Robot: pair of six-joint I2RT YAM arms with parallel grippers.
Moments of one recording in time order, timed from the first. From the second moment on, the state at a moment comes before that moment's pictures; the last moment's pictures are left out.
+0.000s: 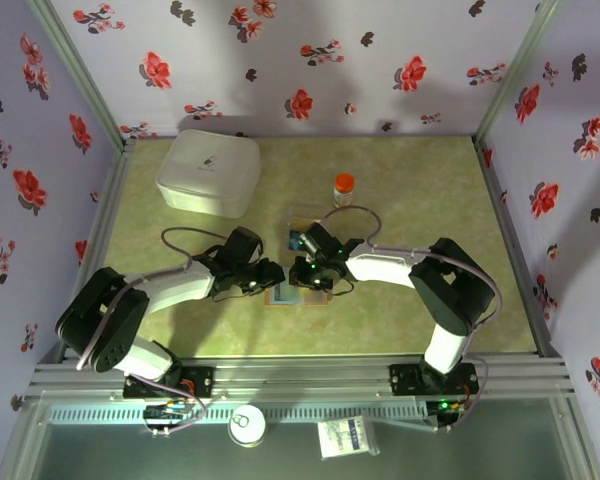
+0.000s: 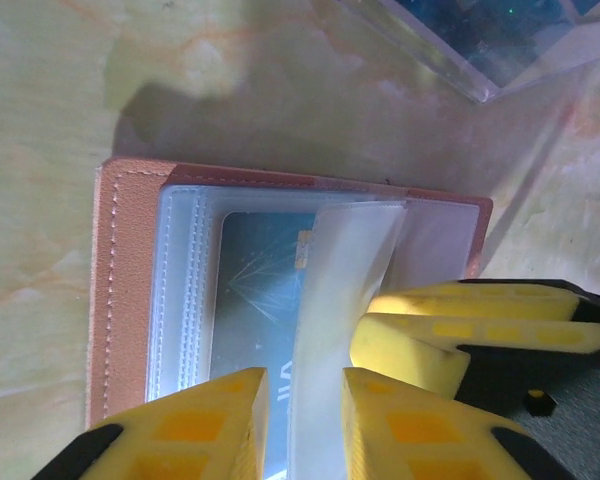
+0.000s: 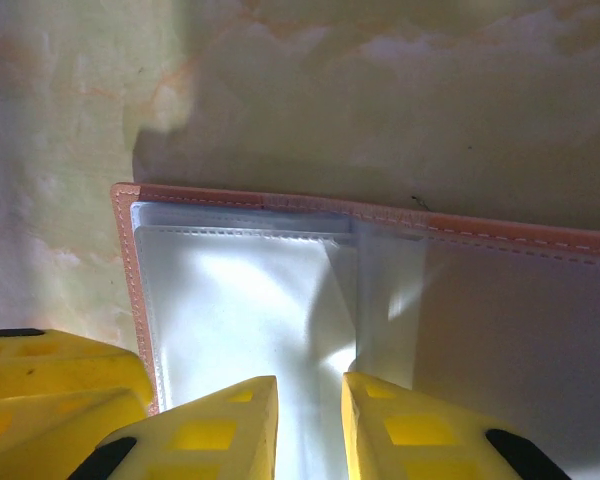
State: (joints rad) left arm -0.70 1.48 0.66 -0.11 0.32 -0.98; right arm 0.84 1.75 0.96 -0.27 -0.26 0.91
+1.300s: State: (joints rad) left arm -0.79 1.56 0.78 -0.11 0.34 -1.02; right arm 0.76 1.46 0.84 -0.35 -0.17 0.87
